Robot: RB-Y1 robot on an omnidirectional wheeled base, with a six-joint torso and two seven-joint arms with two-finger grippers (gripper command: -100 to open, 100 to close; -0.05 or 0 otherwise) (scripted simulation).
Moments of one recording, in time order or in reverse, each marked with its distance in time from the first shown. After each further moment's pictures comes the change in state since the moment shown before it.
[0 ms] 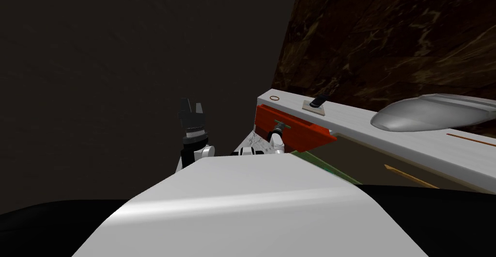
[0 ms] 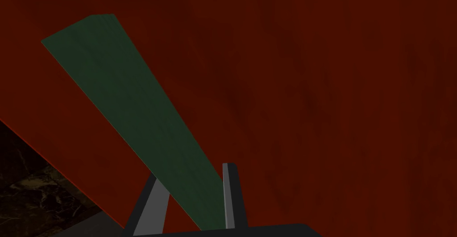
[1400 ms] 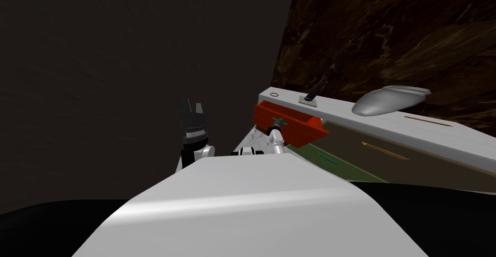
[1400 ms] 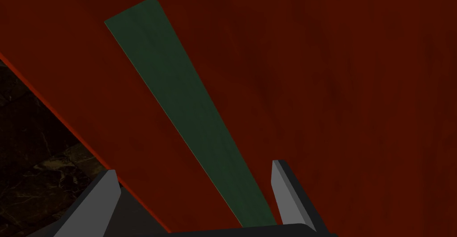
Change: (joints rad) left arm 0.000 0.000 0.000 0.000 0.000 0.000 0.000; right arm -0.084 0.003 -0.016 -0.009 -0.153 -0.024 0.192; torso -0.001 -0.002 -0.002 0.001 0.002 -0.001
